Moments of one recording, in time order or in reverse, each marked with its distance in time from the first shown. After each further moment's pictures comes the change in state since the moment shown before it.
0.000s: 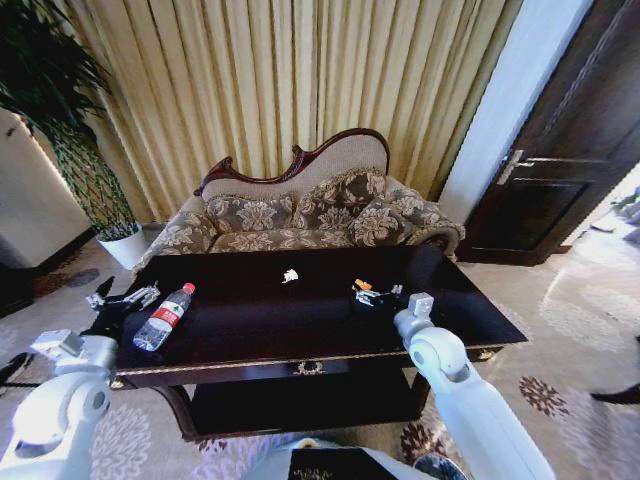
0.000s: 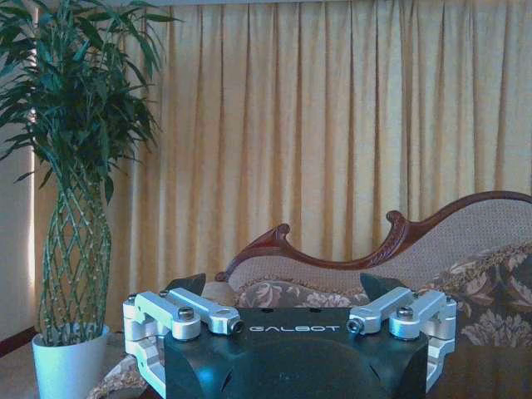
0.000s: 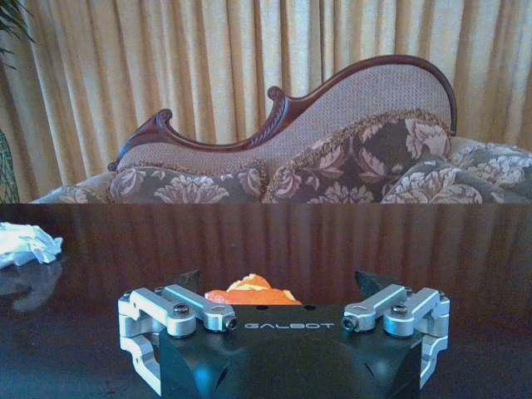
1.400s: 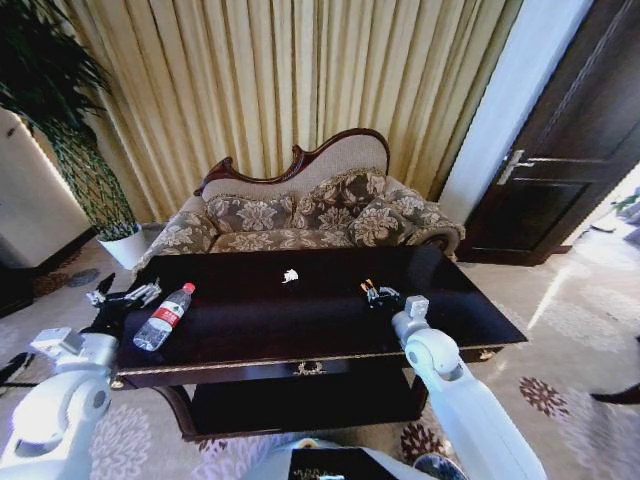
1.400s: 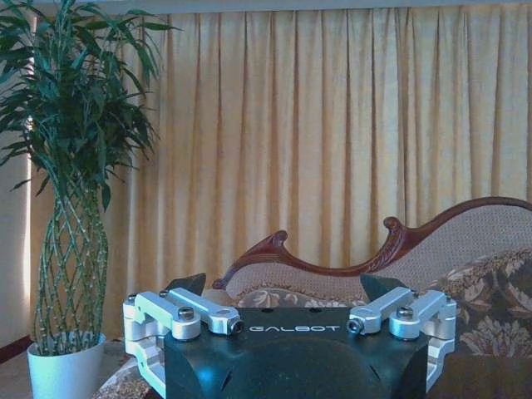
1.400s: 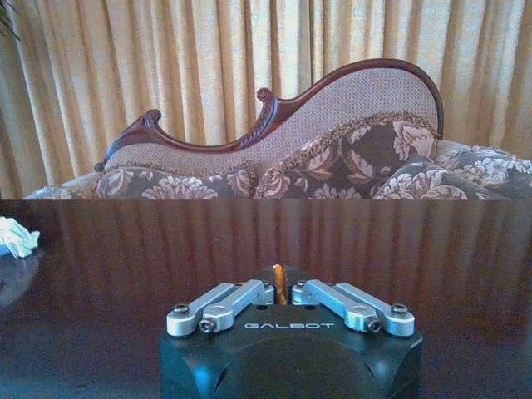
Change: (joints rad) left arm -0.010 0.007 0.005 -0.010 -0.002 0.000 -0.010; right arm -0.013 0.008 0.006 -0.022 -0.028 0.041 0.000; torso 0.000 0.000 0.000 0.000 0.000
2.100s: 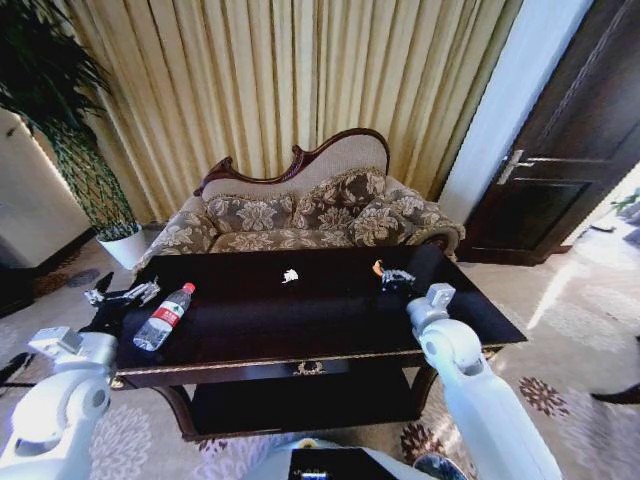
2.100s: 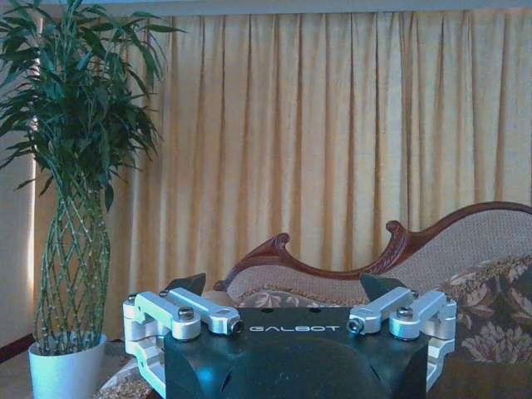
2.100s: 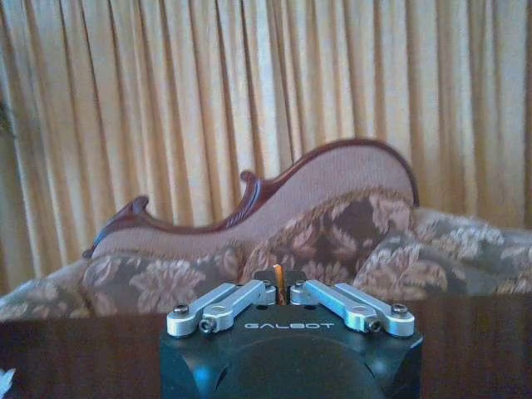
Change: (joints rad) left arm -0.007 -0.008 0.001 -0.002 -0.004 0.000 -0.005; right arm 0.031 -0.007 0.118 0.072 0.083 0.065 0.000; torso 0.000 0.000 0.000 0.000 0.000
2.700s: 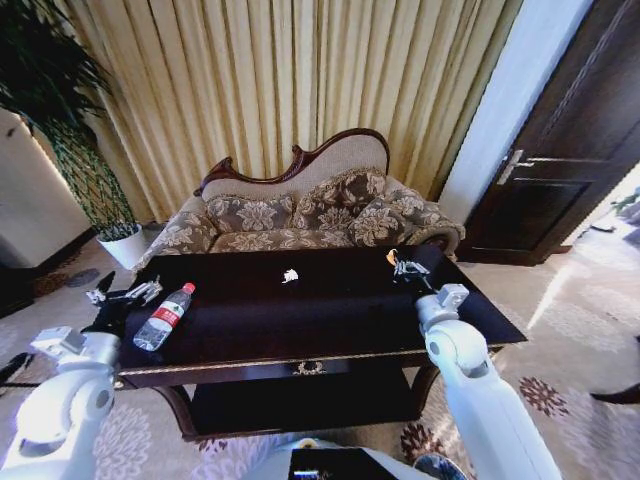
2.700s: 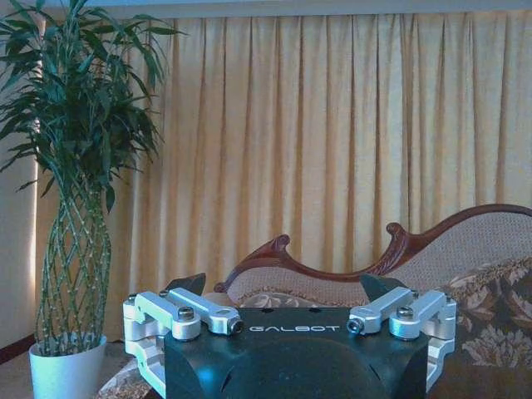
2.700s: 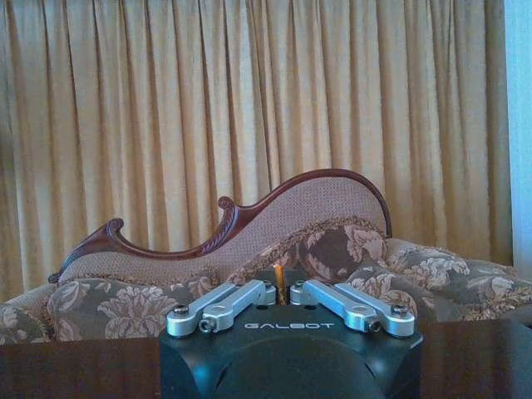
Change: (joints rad) left arm 0.001 -0.009 0.008 -0.020 0.008 0.008 -0.016; right arm -0.032 0.043 0.028 0.005 -0.092 0.076 0.000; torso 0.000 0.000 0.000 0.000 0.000
